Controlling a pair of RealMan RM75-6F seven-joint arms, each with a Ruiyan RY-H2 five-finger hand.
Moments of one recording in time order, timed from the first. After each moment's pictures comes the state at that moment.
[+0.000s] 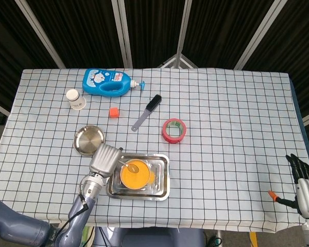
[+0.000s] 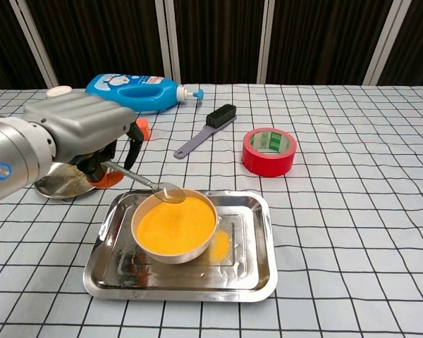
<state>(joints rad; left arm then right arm) -0.89 -1.63 -0.04 -1.92 0.77 1.48 1.13 0.00 -1.06 0.06 -1.74 -1.41 1.45 0.16</state>
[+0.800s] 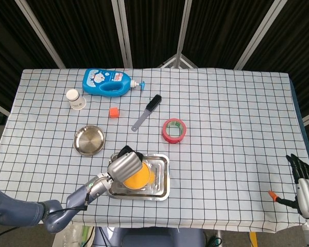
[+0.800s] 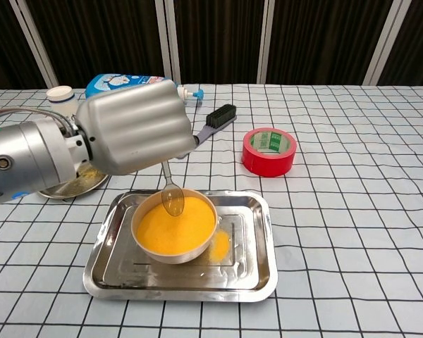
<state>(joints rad) -1.01 -1.55 0.16 -1.62 1.37 1.22 1.39 0.00 -1.06 0.06 -1.74 -1.41 1.45 0.17</state>
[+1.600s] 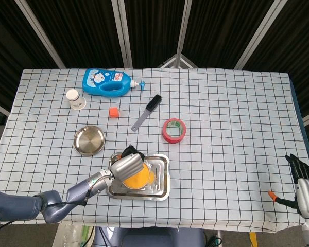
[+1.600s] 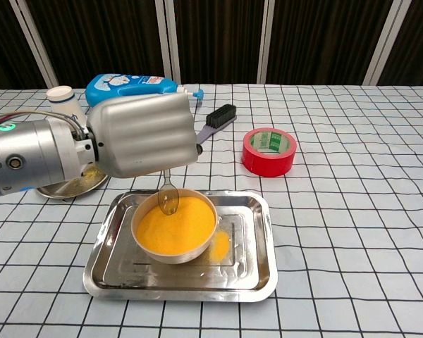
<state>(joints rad) -1.01 -1.52 0.11 -1.56 1.48 1.07 1.41 0.00 -1.06 0.06 -1.75 -1.41 1.45 0.17</state>
